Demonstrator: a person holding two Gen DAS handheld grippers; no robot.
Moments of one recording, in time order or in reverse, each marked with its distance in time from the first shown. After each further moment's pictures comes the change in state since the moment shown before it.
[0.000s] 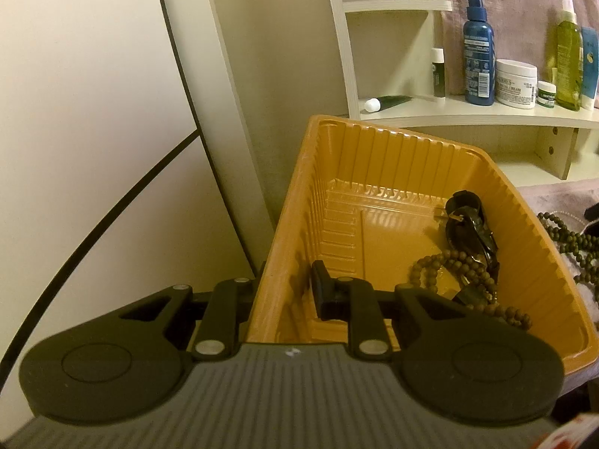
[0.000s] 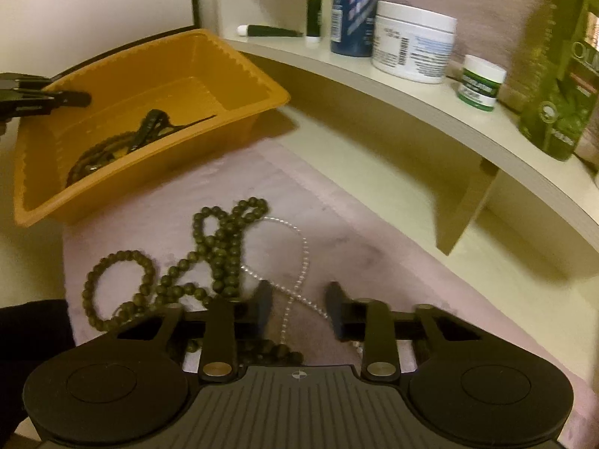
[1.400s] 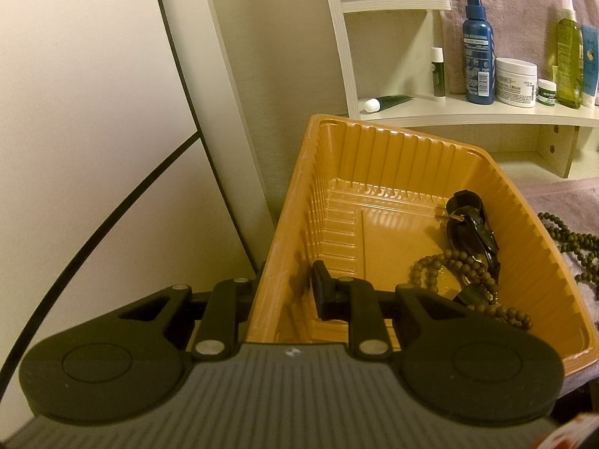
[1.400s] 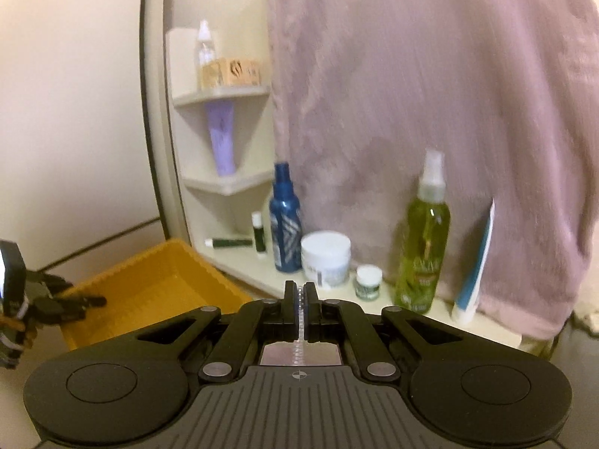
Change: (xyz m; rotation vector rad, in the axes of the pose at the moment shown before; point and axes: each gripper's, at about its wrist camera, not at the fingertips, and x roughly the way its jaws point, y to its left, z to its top) left arm -0.001 0.000 0.000 0.004 -0.003 0.007; right arm -0.170 0.015 0.056 0.191 -0.441 -0.157
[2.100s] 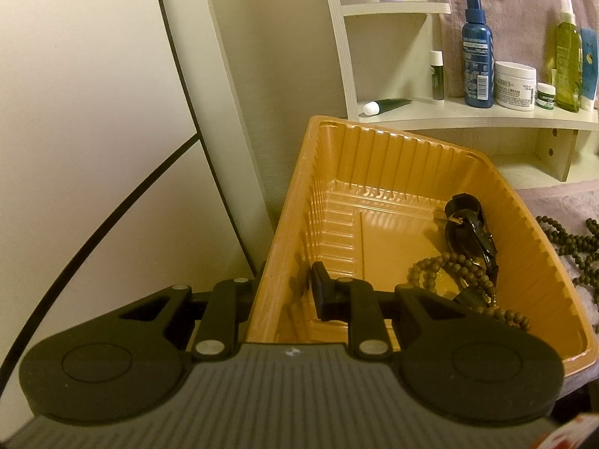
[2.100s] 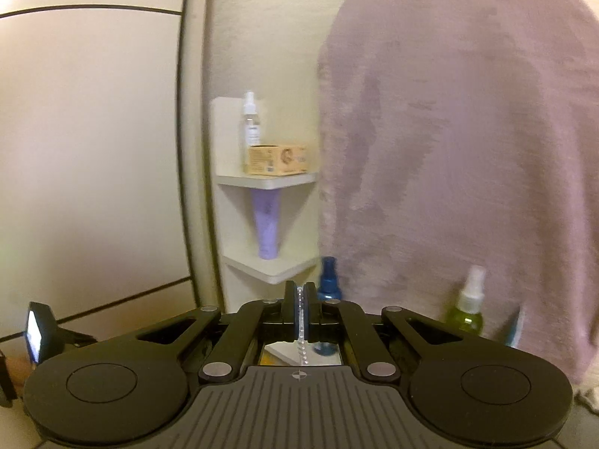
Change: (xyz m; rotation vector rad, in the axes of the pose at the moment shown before) left arm -0.002 0.000 0.001 -0.005 -0.004 -0.004; right arm -0.010 0.049 0.063 -0.058 -0.135 0.055
